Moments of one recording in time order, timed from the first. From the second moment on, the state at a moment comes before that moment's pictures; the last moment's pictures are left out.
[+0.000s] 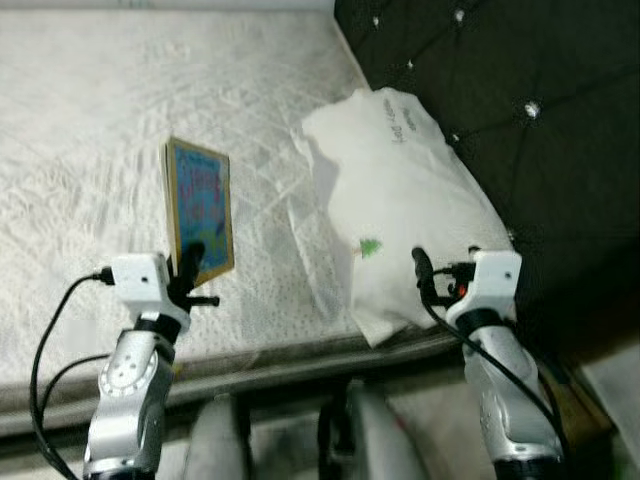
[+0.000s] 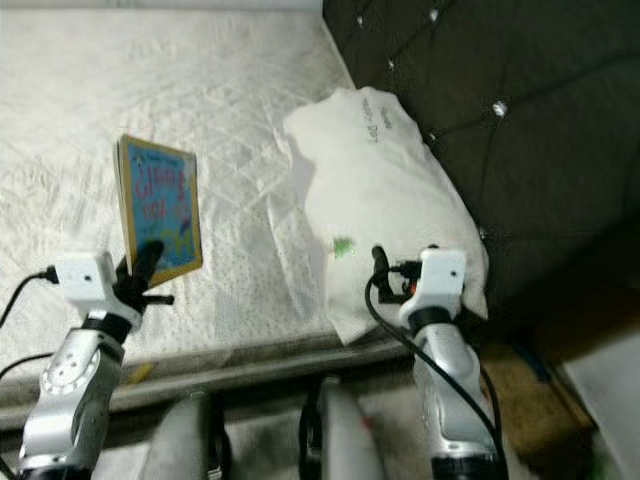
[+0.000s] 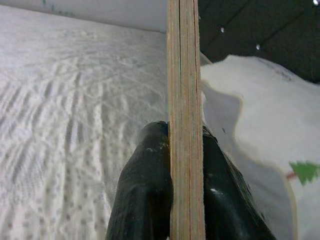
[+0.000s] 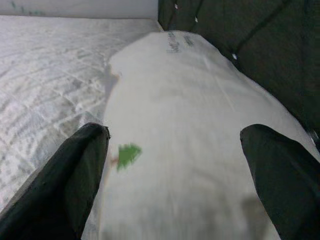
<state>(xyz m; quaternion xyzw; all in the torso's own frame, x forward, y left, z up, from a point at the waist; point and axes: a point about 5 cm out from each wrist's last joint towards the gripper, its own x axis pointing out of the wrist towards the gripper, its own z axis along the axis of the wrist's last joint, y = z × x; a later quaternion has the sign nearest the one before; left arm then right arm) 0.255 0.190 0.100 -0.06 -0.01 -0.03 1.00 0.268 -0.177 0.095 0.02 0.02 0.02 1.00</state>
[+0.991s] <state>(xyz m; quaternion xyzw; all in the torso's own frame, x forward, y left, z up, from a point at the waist) 0.256 0.194 0.098 -0.06 -0.01 -0.03 1.00 0.270 -0.175 0.097 0.01 0.01 0.03 1.00</state>
